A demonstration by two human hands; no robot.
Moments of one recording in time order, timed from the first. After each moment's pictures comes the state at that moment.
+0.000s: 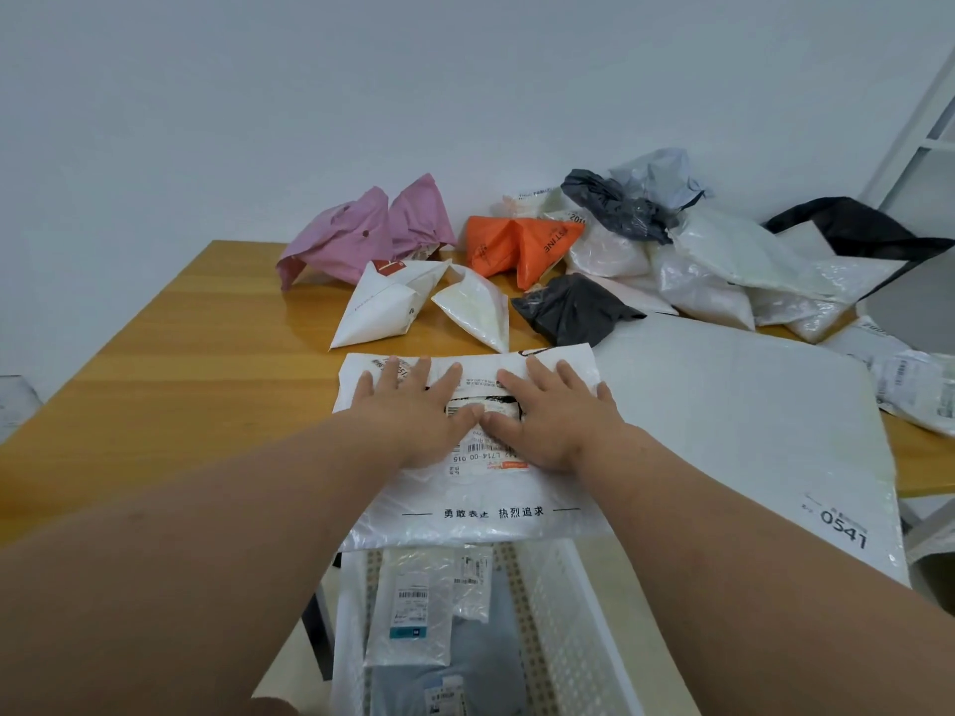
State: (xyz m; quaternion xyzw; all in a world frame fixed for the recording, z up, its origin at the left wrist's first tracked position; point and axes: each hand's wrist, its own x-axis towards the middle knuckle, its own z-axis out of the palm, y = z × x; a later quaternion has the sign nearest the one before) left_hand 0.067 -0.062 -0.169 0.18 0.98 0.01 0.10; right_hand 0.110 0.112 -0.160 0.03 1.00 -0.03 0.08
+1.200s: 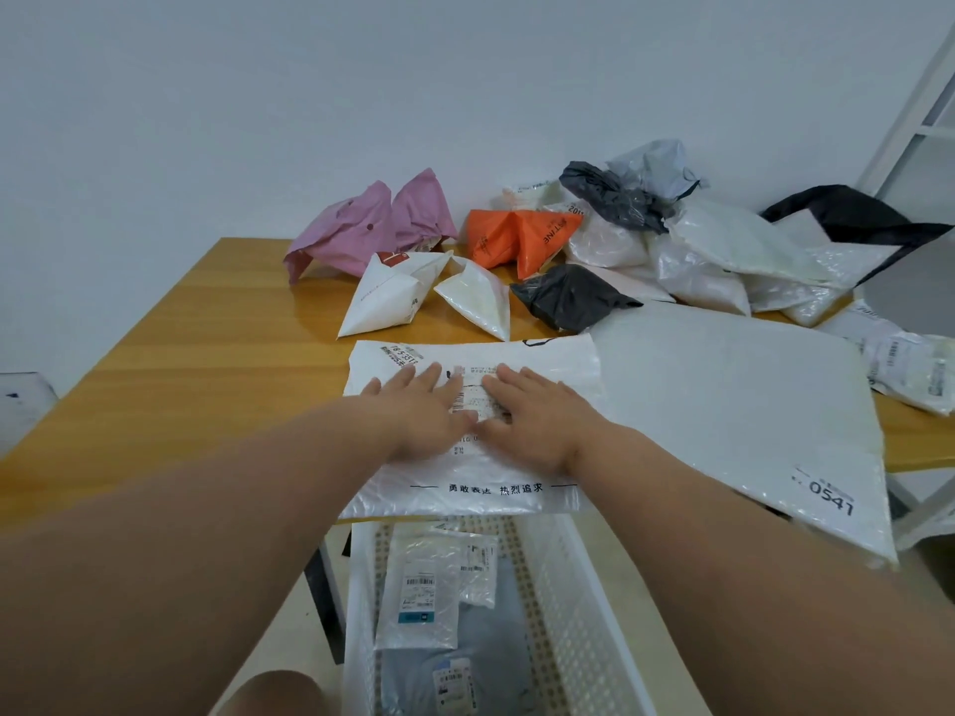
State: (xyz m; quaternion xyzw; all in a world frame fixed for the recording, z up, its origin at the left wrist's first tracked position) left_hand 0.085 -0.070 -0.163 0.22 0.96 0.00 0.15; right_hand 0.135 0.094 -0.161 -0.06 0.99 -0.07 0.08
